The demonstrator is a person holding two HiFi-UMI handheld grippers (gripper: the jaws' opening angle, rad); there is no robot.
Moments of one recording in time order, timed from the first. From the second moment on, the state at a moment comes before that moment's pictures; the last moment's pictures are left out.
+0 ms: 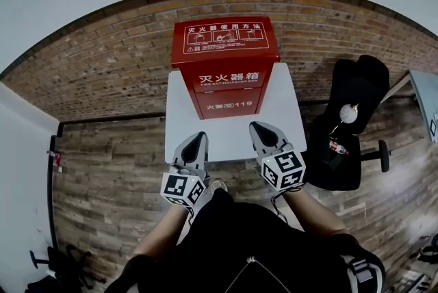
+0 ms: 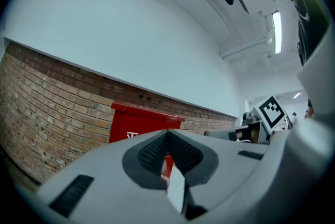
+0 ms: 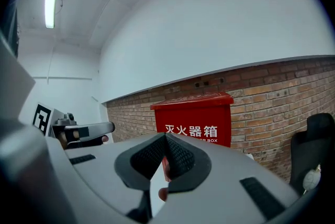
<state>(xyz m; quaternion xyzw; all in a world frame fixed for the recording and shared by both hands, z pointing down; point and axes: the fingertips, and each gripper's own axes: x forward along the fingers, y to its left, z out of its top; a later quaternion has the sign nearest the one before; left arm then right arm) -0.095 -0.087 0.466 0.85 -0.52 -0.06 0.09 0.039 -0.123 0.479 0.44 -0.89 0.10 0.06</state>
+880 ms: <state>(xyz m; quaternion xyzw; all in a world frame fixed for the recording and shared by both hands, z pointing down) -0.126 -0.232 0.466 0.87 -0.47 -0.05 0.12 0.000 -0.246 0.469 0.48 -0.87 0.12 0.06</state>
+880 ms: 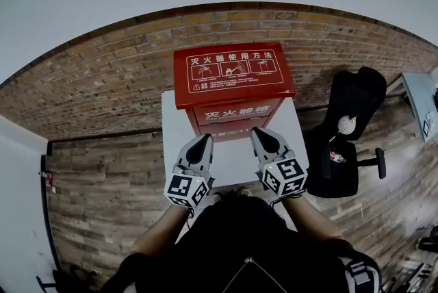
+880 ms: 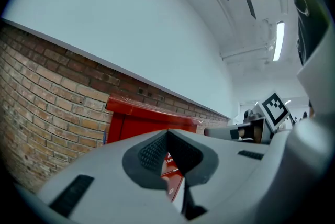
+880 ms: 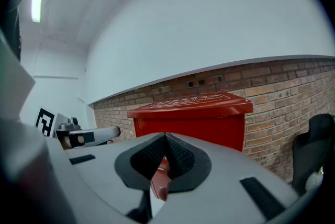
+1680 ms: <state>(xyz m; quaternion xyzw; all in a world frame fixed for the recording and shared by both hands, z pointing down) -0.192 -0.282 0.433 0.84 -0.54 -0.02 0.04 0.111 -0.312 0.428 0.49 -0.87 0.04 0.06</state>
